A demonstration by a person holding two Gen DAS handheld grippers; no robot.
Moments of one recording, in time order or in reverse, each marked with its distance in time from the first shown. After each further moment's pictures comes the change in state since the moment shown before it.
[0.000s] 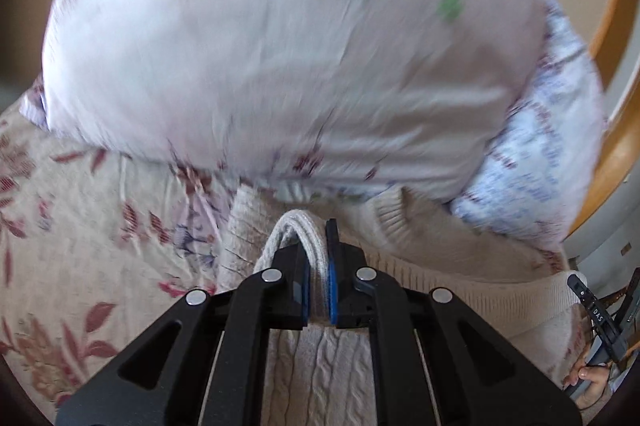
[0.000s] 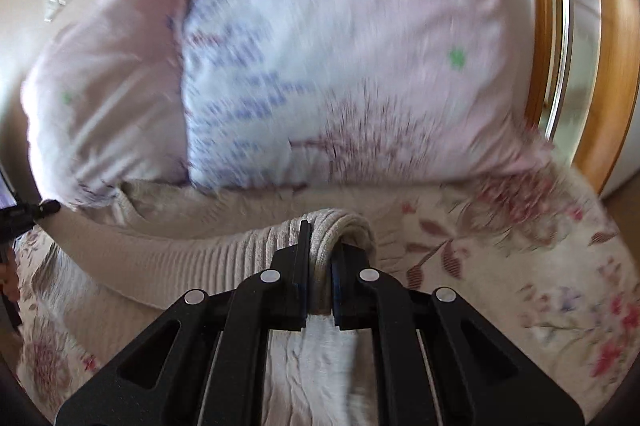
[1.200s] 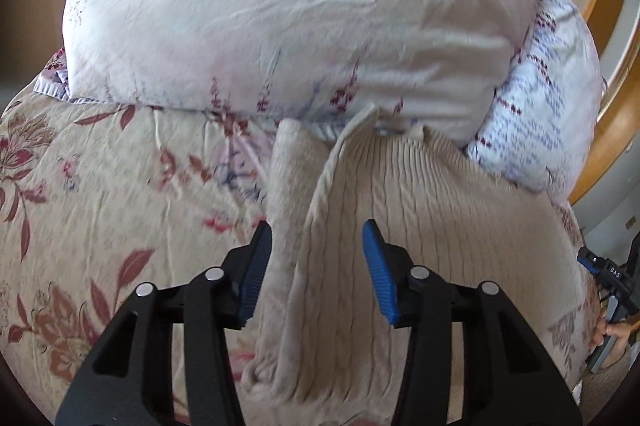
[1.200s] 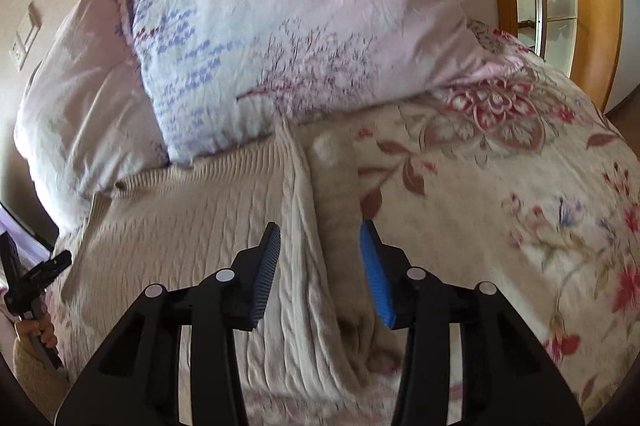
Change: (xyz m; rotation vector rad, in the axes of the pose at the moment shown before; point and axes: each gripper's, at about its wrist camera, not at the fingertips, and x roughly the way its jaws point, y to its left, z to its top) left arm -0.025 0.035 -0.041 0.074 0.065 0.004; right arm -0.023 -0.056 -0.032 0.193 0.138 0.065
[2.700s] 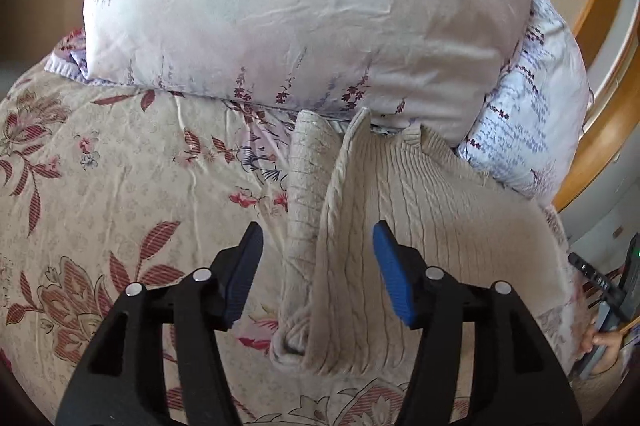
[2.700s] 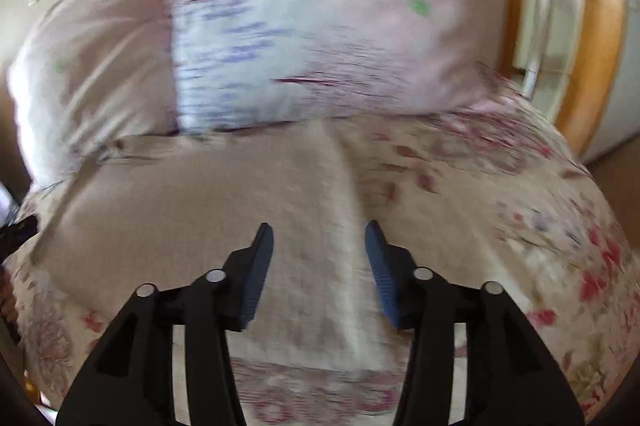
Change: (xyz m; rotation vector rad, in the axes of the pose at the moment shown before) left arm -0.021 0.022 -0.006 -0.054 -0.004 -0.065; right arm -0.016 0.064 -0.023 -0.190 -0.052 -0.100
